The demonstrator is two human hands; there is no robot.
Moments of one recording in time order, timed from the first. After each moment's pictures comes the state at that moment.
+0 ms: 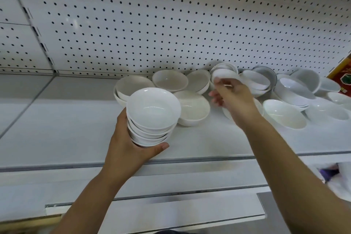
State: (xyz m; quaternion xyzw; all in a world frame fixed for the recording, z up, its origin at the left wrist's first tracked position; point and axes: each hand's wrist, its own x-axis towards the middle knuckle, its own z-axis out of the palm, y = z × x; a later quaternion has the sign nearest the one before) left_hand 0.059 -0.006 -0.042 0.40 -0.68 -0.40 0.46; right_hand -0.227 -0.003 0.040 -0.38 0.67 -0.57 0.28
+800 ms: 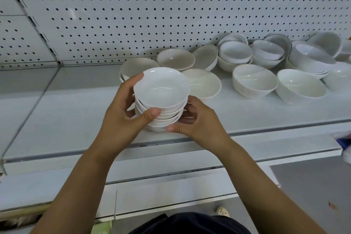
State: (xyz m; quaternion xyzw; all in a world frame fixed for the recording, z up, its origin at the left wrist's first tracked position) left_hand 0.087 -0.025 -0.010 0.33 -0.71 -0.45 0.42; right_hand -0.116 0.047 -0.033 -0.53 0.61 -0.48 0.34
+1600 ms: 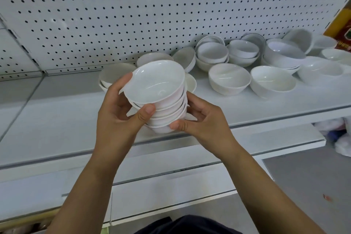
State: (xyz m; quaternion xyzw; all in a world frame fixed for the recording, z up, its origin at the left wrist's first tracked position) left_hand 0.030 0.029 0.019 0.25 -0.62 -0.52 0.53; right_hand -0.160 0.101 -0.006 -0.51 0.55 -0.57 0.34
